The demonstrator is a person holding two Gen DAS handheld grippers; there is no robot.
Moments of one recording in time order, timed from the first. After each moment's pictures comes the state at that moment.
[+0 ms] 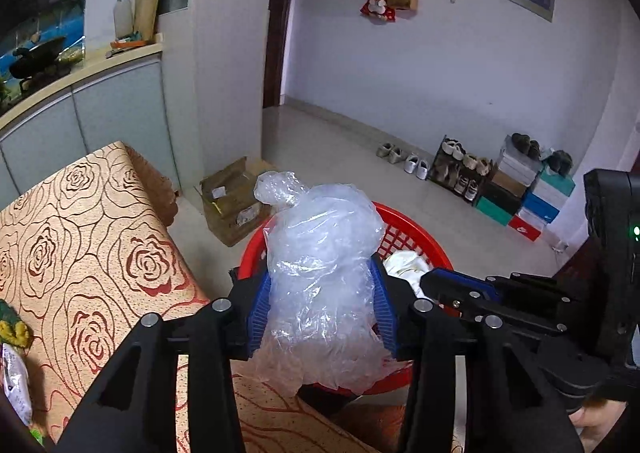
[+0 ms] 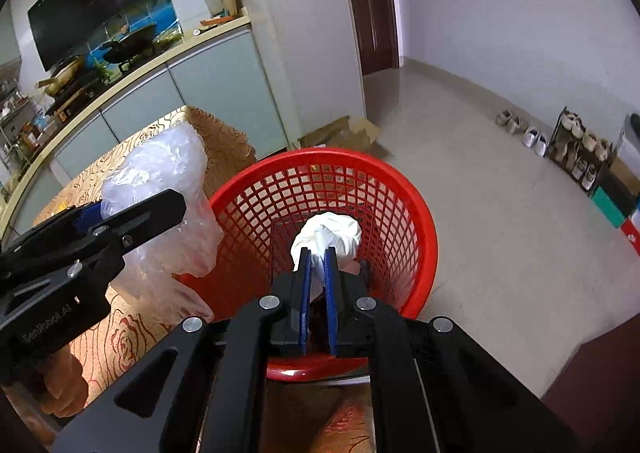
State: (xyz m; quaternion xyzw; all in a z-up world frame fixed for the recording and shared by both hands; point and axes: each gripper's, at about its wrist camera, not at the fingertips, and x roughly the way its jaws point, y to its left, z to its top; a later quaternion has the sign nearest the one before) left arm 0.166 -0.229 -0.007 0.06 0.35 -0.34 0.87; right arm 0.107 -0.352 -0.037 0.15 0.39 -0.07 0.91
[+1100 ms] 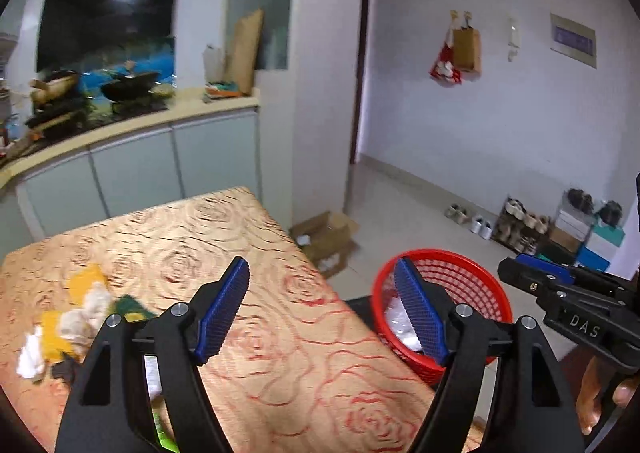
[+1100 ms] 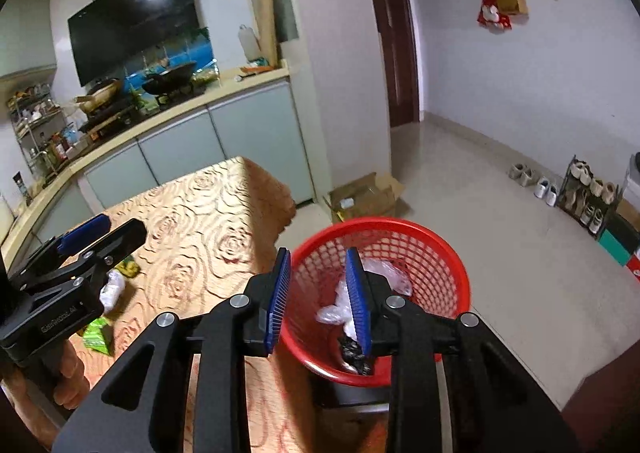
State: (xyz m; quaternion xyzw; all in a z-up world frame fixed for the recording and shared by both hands) left arm 0.134 -0.107 0.057 0.03 0.25 -0.21 0.94; right arm 0.080 -0.293 0.037 0.11 0.29 -0.04 0.95
